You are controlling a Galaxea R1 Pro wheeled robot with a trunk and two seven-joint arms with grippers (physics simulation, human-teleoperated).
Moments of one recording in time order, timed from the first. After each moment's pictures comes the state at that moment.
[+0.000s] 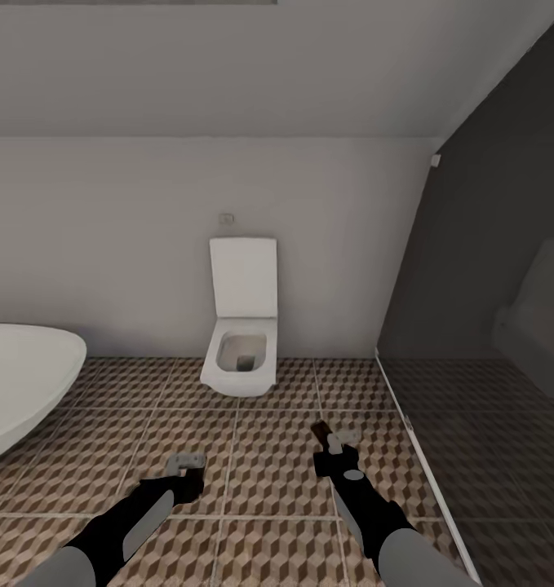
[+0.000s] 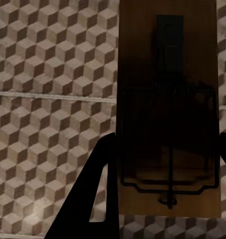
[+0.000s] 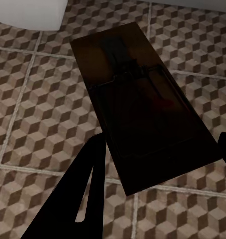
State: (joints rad) left arm -0.55 0.17 -0.61 -0.69 0.74 0.40 0.32; right arm -0.62 0.17 -0.01 -0.42 0.19 0.05 -0.10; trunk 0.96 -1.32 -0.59
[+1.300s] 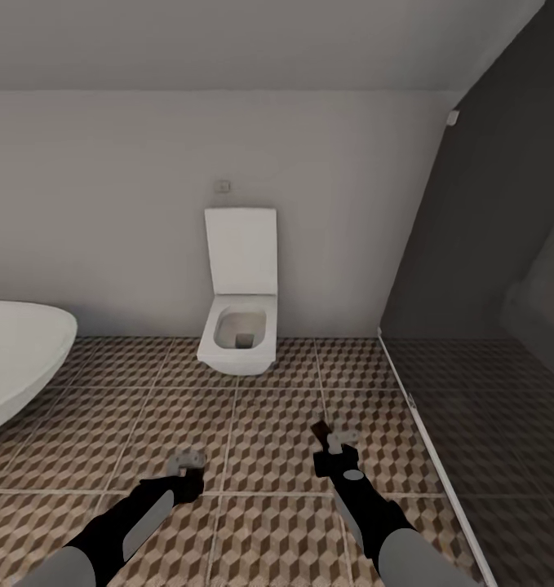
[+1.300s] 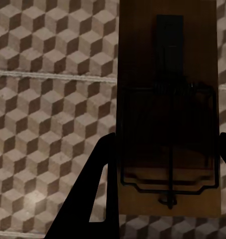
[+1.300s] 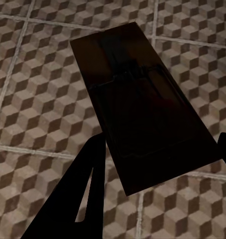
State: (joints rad) left arm -0.55 0.17 -0.61 -0.69 0.74 0.40 0.32; right arm -0.62 0.17 -0.01 -0.42 0.19 0.05 -0.10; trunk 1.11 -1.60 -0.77
